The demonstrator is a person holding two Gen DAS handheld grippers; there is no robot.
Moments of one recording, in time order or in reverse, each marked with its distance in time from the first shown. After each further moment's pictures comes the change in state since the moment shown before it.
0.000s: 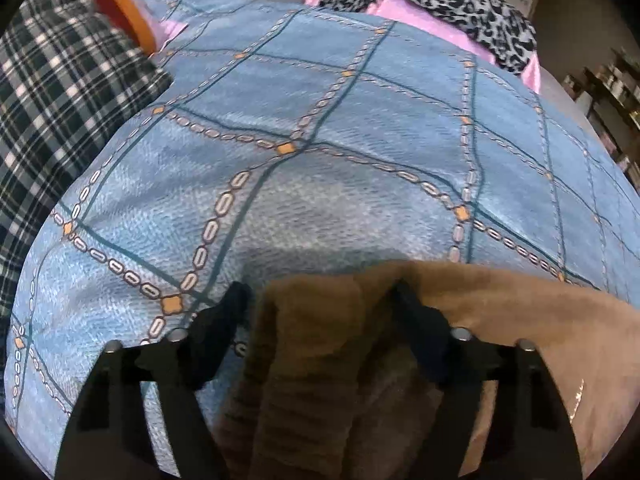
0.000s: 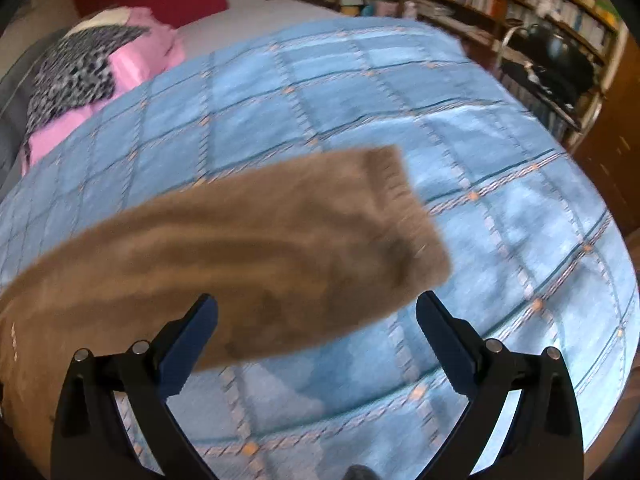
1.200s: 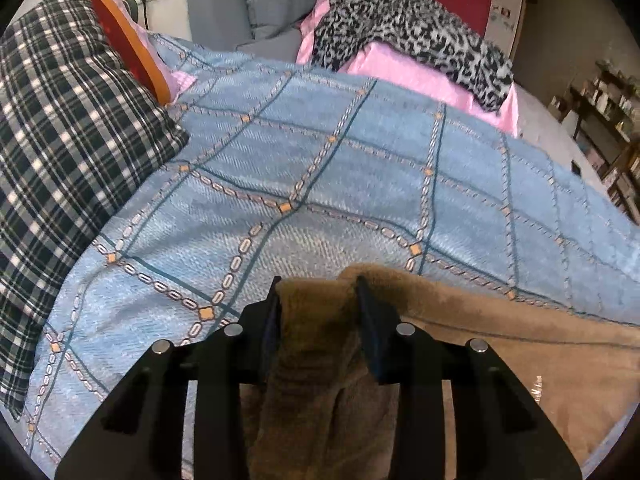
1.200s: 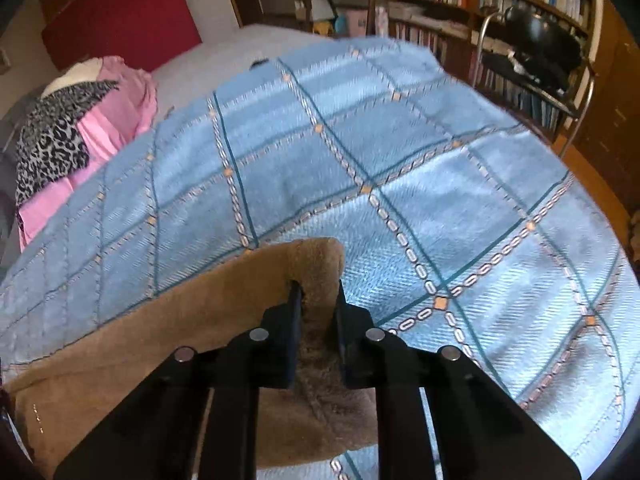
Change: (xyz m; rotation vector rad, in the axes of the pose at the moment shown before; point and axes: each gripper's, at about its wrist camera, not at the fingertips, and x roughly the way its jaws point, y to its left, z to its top) left arm -0.077 -0.001 0.004 -0.005 -0.147 -0.021; right arm 0.017 -0.052 0.079 0.120 -0.069 0.057
